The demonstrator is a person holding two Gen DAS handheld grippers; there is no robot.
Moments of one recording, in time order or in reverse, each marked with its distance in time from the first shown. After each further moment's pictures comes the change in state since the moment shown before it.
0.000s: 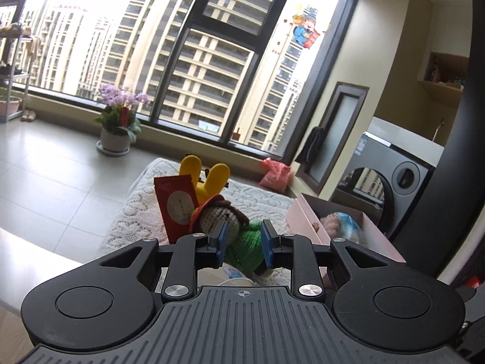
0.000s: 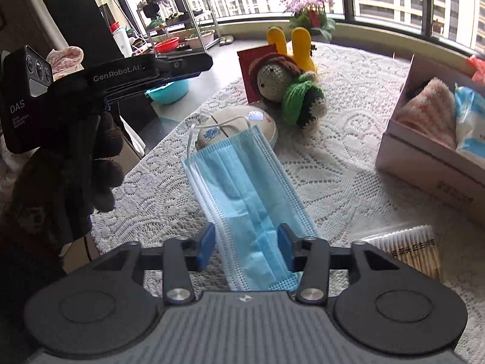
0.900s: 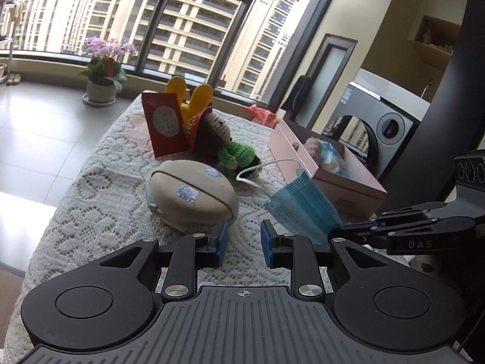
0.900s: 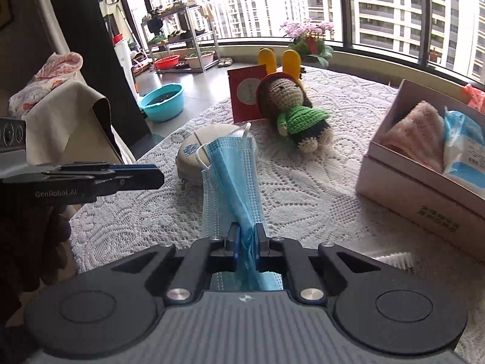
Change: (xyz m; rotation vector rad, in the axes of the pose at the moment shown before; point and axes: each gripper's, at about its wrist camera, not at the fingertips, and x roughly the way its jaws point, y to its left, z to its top) left arm -0.009 -0.009 -0.054 0.001 0.205 -0.080; right arm -0.006 -0.030 -0.009 -0.004 -0.089 -0.025
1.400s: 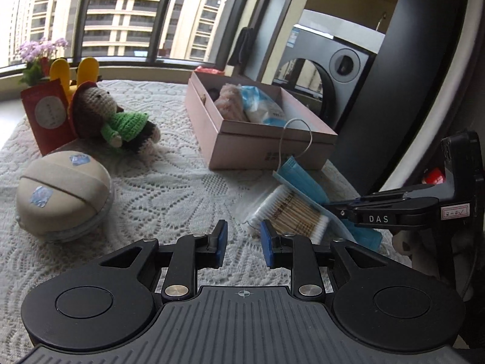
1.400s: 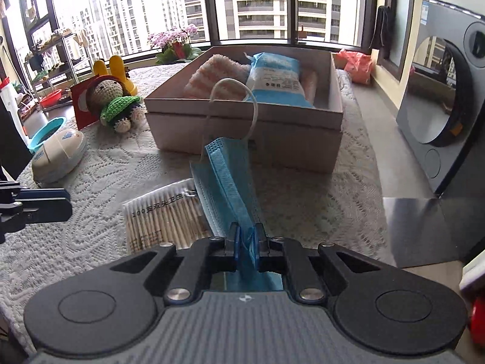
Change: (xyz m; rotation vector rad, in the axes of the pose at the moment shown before) left arm 0.074 -0.085 -0.007 0.189 0.168 -0.105; right arm -0.029 -0.086 -0.066 0.267 -0.032 -0.359
